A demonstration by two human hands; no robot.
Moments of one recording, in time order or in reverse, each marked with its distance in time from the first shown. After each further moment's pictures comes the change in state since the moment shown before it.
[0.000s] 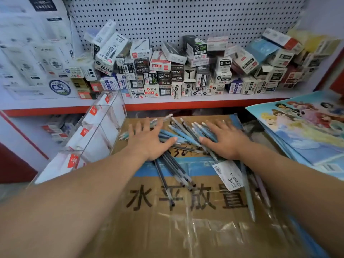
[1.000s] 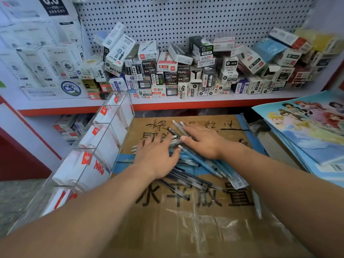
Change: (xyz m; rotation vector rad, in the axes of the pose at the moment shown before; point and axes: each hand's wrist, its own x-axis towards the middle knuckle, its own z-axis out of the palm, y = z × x) left_hand -0.058 0.010 0.004 -0.074 0.048 0.077; right_hand 0.010 -0.067 0.006 0.139 -0.020 -0.296
